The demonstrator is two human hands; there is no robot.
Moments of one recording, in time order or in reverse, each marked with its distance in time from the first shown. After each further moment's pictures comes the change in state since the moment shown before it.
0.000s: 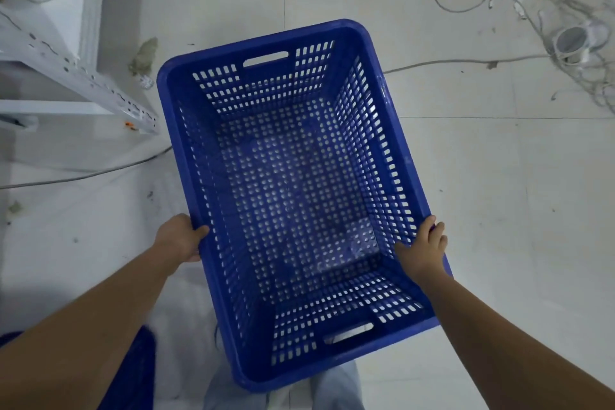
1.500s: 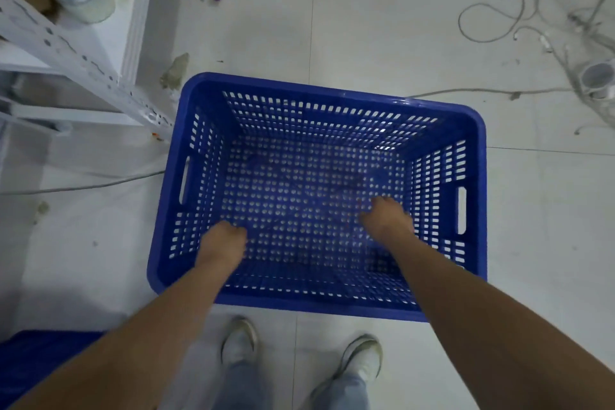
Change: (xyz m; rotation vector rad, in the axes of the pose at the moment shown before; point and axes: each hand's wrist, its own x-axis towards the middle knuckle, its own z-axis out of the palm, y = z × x) left_hand -0.004 0.026 0.020 -0.014 0.081 0.017; right_hand 0.031 -0.139 -0.012 -0.402 -0.170 -0.230
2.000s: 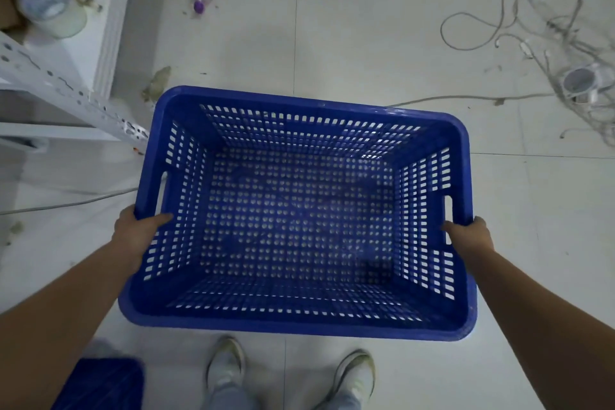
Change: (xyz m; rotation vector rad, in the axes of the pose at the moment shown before) left_hand 0.055 -0.001 -0.079 -0.339 0.103 -0.015; right_hand 0.017 0.141 -0.032 0.751 0.331 0.427
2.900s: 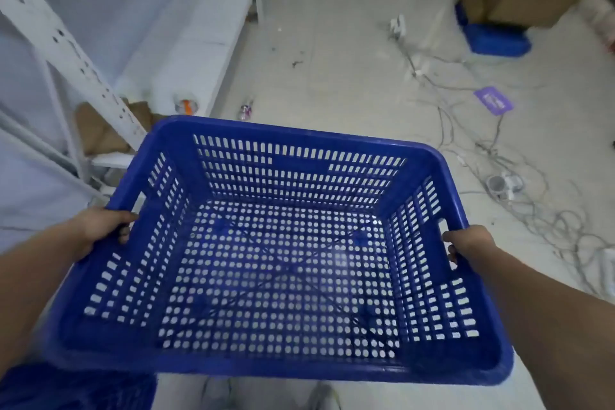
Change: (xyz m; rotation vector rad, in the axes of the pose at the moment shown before) left_hand -0.269 0.098 -0.186 0.078 -0.005 0.161; right_hand -0.157 -0.055 -0.261 0.048 -0.052 -0.216
